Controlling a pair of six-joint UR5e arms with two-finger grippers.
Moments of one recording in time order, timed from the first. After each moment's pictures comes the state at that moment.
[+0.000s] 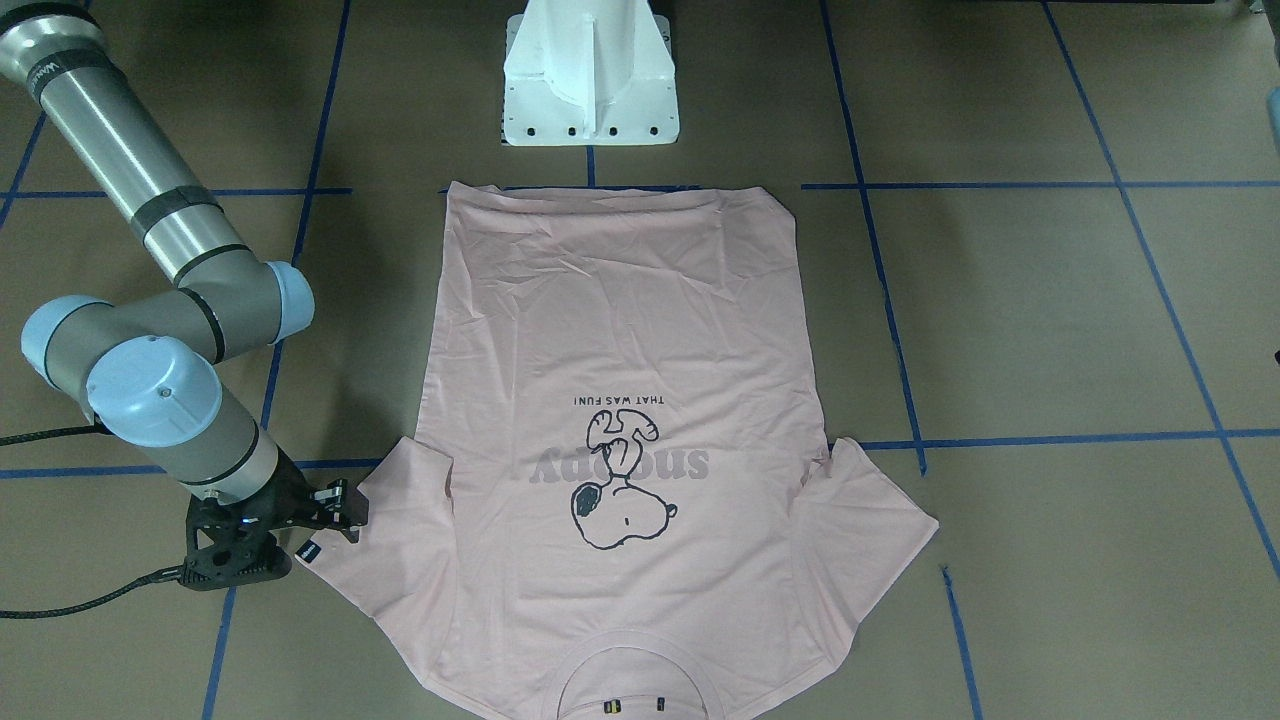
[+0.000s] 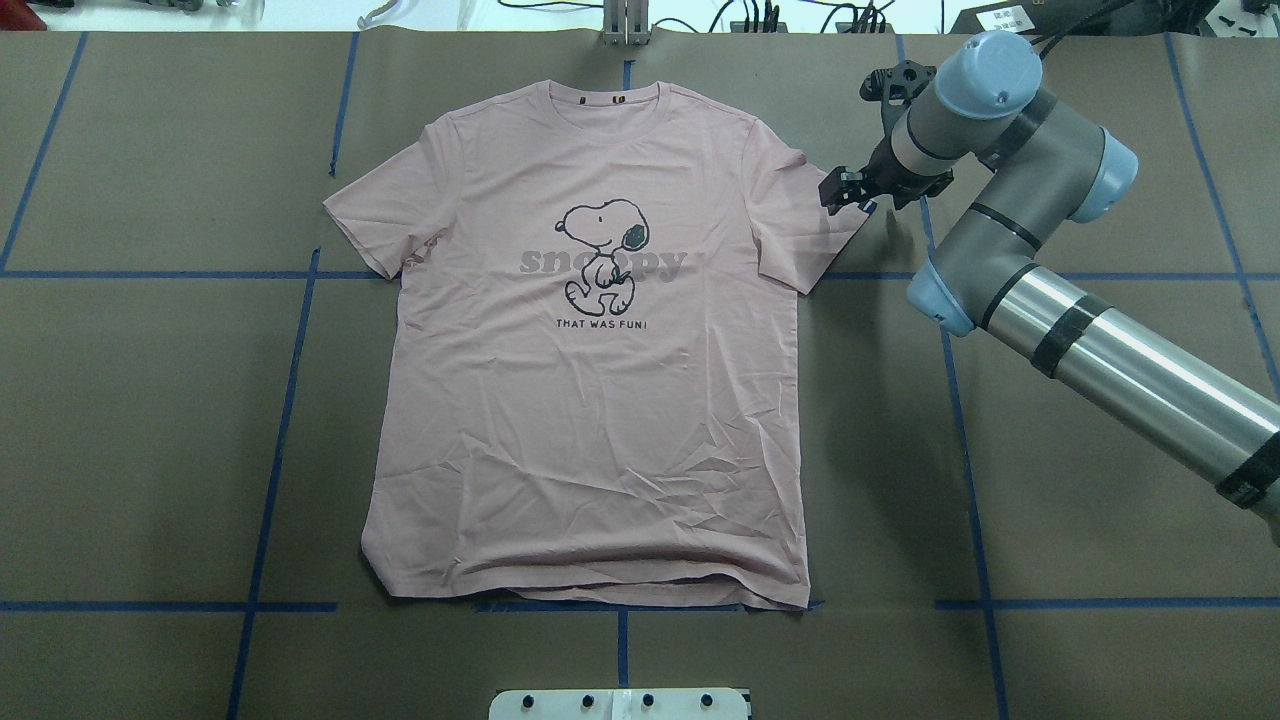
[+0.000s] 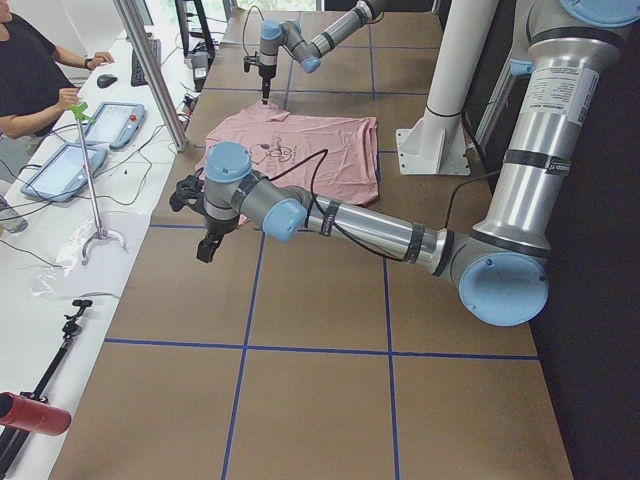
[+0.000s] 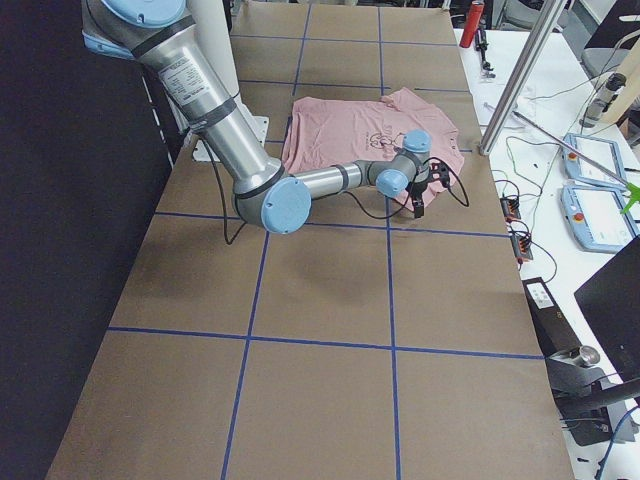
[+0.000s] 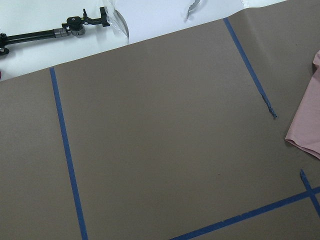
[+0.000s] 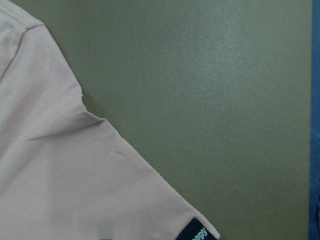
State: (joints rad) left arm -1.44 -1.79 -1.62 -1.90 -2.32 -0.20; right arm 0.89 -0.91 1.07 -1.00 2.01 0.83
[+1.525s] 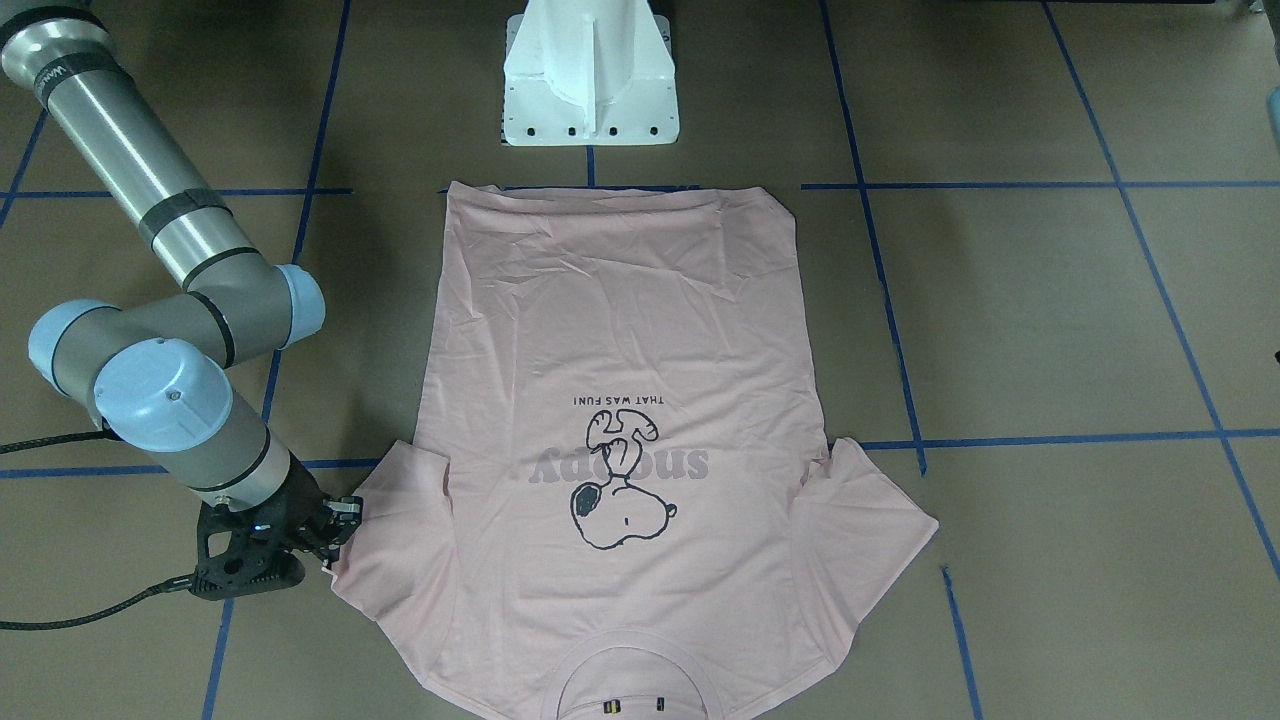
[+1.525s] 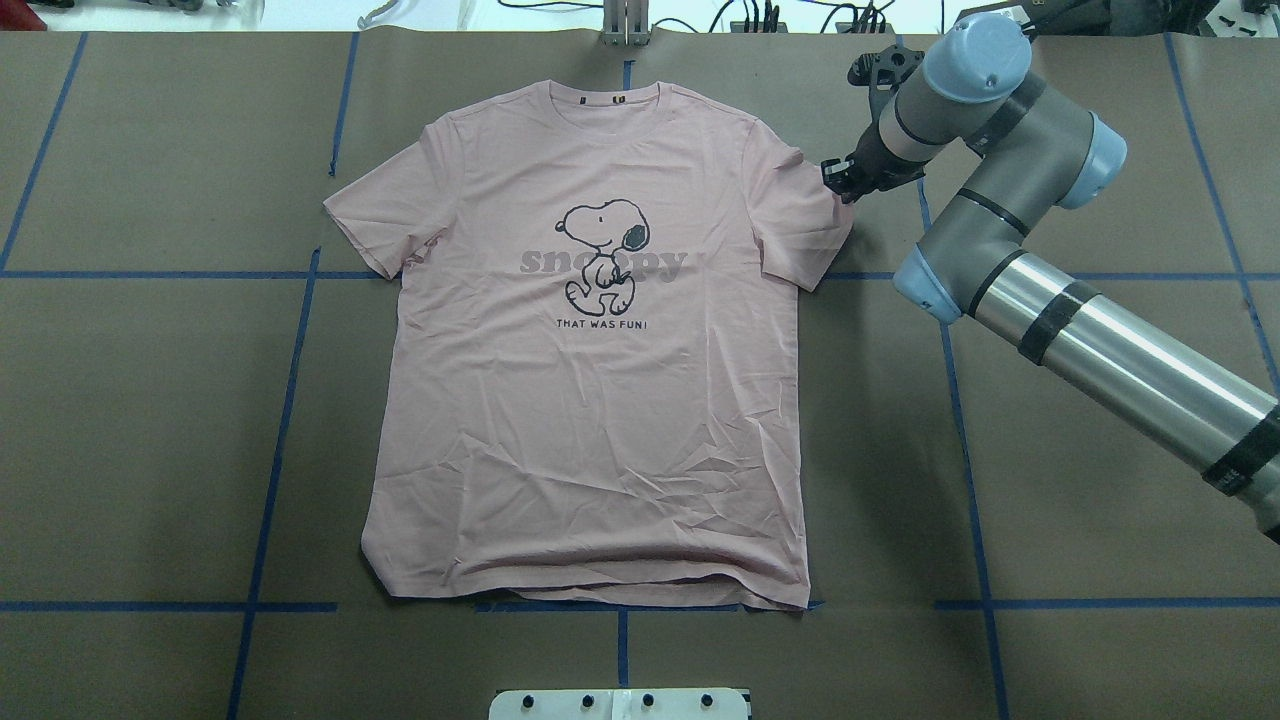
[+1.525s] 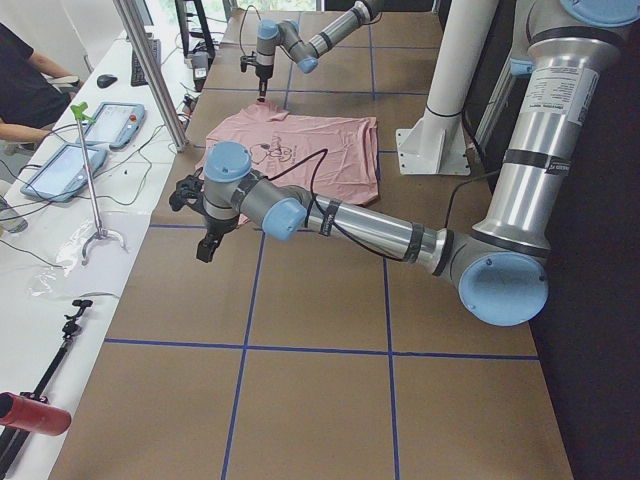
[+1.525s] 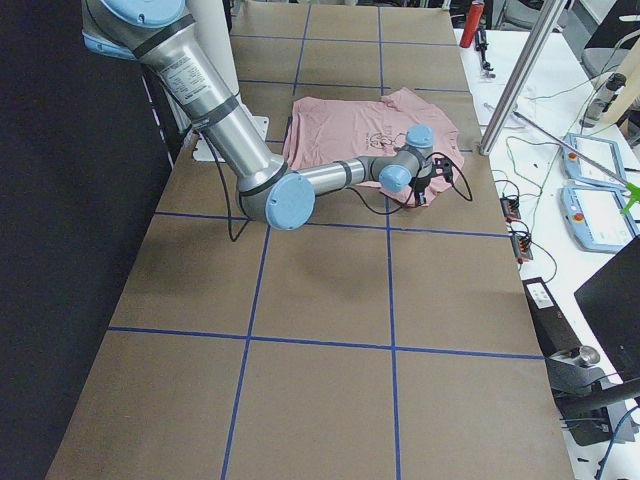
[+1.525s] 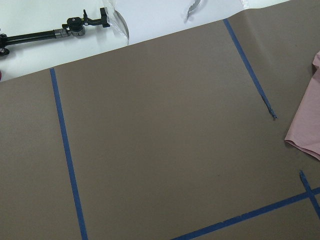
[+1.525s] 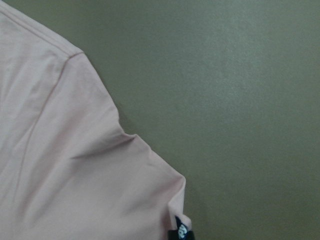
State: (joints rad) left arm -1.44 -1.79 -1.62 -1.90 -2.32 -0.20; right arm 0.90 -0.87 1.08 -1.00 2.02 0.84
